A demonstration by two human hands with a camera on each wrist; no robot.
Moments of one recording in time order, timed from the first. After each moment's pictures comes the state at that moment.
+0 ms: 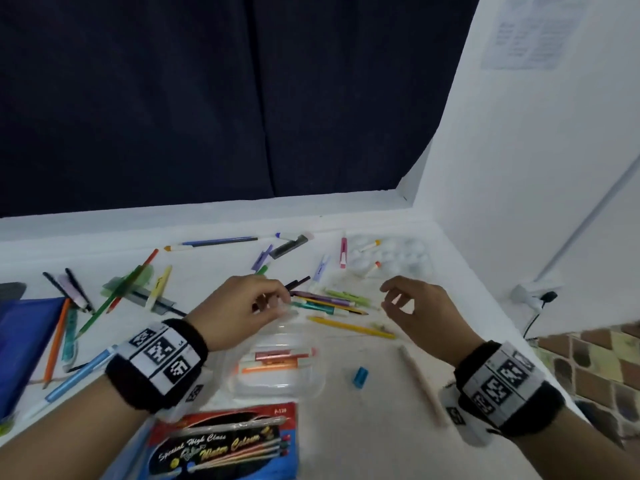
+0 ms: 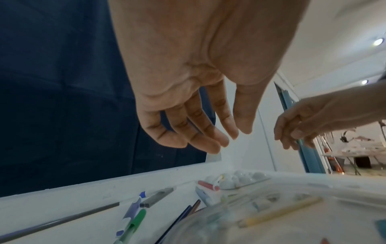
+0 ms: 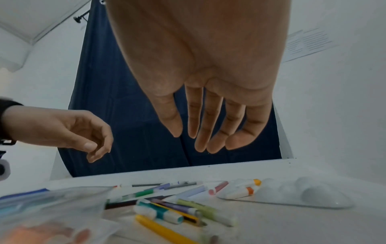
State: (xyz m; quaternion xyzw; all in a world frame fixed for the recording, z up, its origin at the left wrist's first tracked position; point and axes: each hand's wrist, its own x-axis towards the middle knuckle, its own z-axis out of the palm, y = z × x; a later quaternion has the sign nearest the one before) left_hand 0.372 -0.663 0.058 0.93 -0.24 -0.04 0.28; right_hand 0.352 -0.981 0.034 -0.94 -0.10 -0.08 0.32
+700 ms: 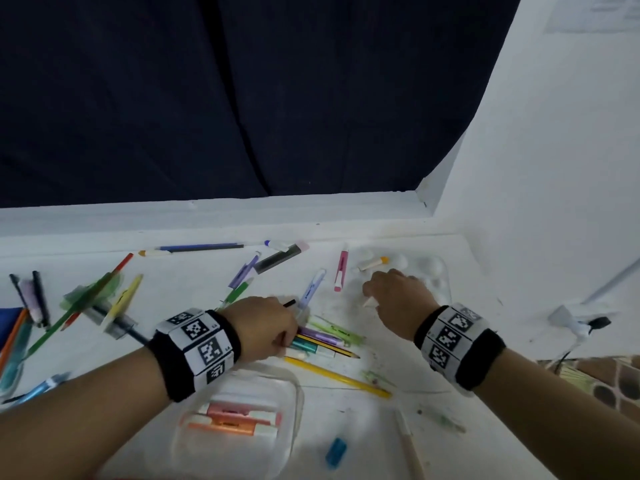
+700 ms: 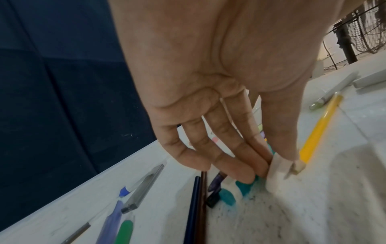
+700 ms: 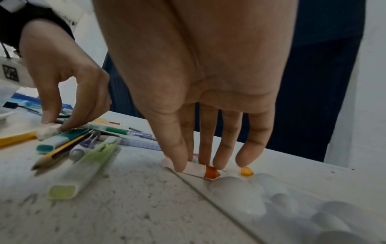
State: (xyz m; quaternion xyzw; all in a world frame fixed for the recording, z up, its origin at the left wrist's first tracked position) left_hand 0.469 -0.741 0.023 0.94 -0.26 -0.23 -0.04; right_hand 0.506 -0.995 0.003 -0.98 -0.20 0.07 -0.01
